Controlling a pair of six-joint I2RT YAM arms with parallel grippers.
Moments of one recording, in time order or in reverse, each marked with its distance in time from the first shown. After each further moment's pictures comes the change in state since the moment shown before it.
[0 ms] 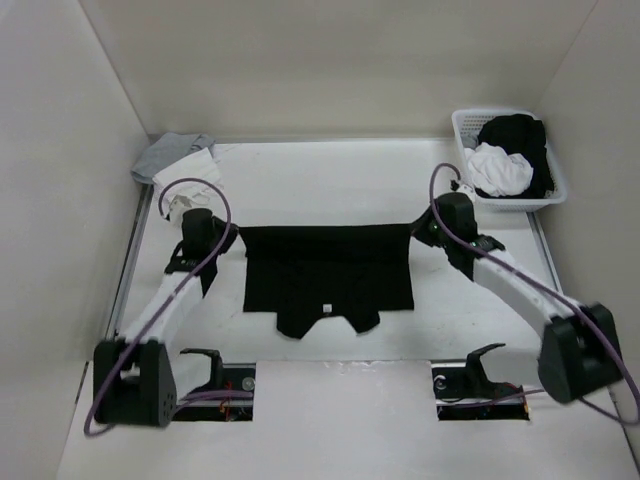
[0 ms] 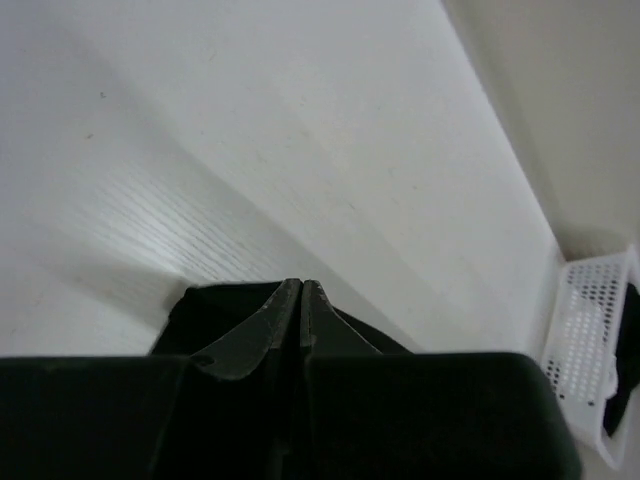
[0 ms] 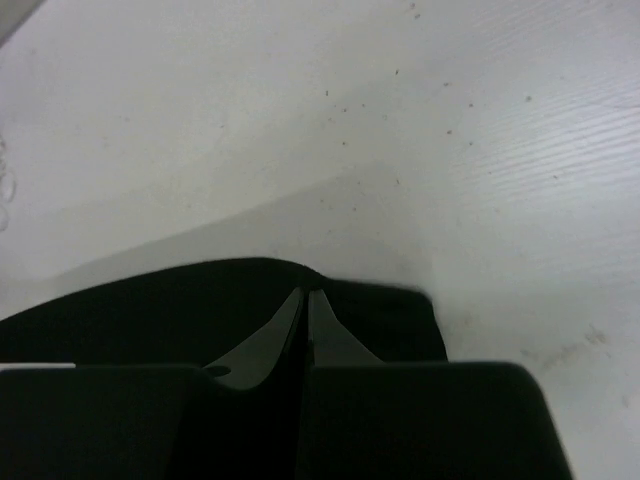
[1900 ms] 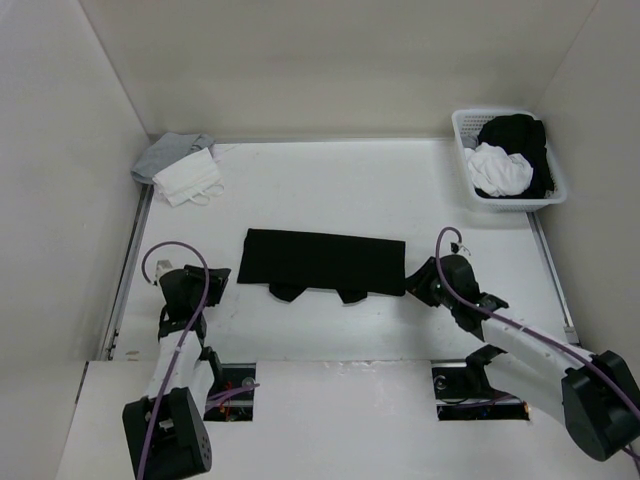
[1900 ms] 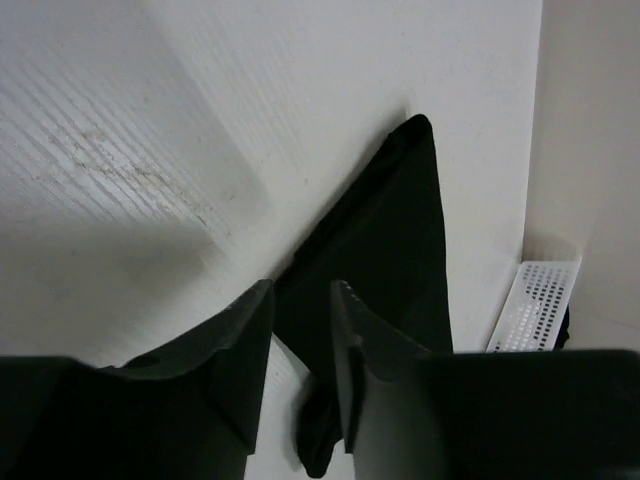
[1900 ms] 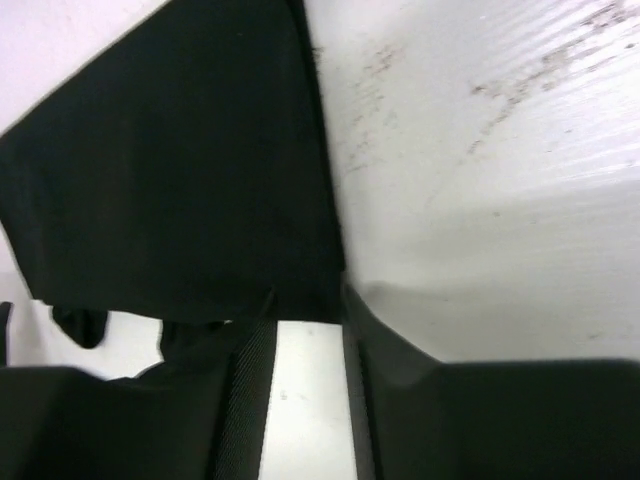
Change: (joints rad) left arm 0.338 -0.242 -0.472 0.137 0.354 -0.132; right arm 0.103 -0.231 -0.475 0.117 -0.081 0.224
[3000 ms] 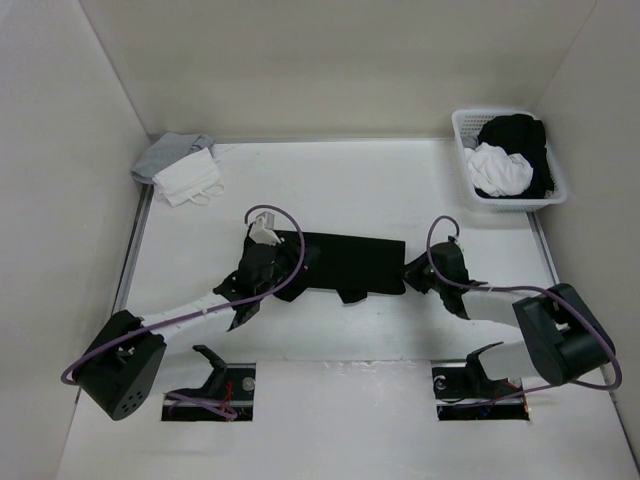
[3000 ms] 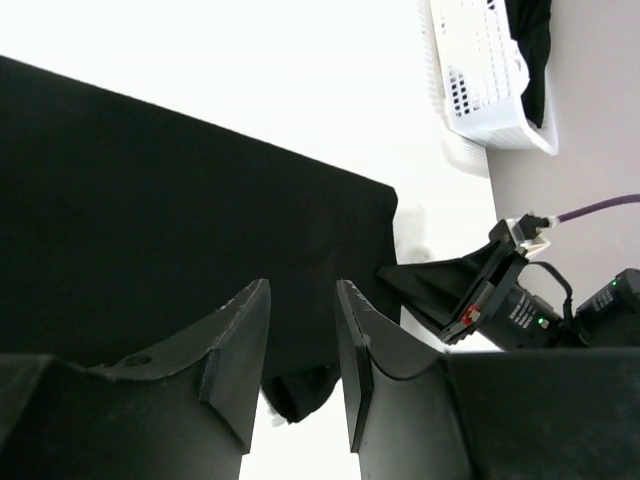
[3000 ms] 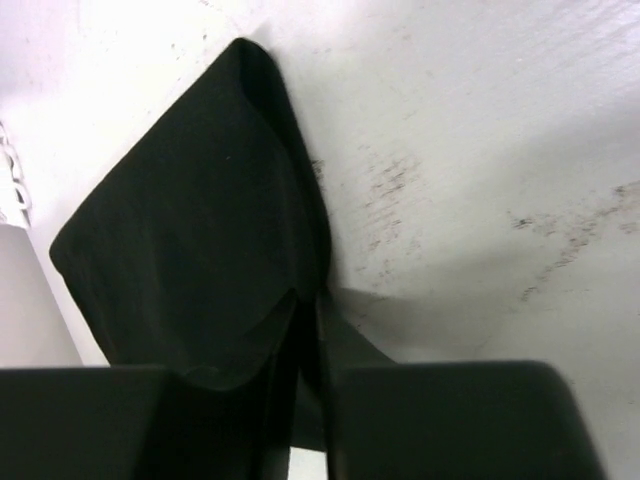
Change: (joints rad) left arm -0.920 0.382 0.280 0.383 -0.341 0.166; right arm -0.097 0.415 0.039 0.389 -0.085 0.158
